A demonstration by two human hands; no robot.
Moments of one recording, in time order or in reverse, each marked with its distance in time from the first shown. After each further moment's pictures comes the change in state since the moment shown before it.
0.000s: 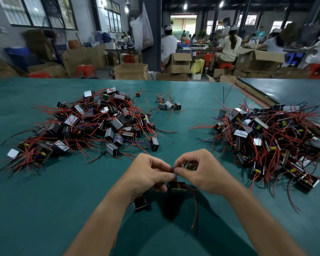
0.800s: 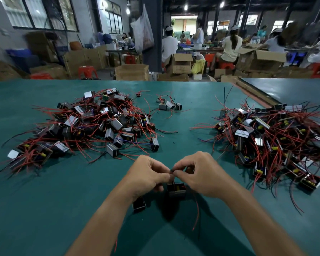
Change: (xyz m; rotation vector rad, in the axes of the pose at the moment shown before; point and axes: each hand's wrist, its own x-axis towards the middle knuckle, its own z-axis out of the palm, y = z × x) left_hand 0.007 -0.007 0.002 0.100 0.063 0.016; right_hand 0.000 -0.004 0.002 -0.207 -0.026 -0.006
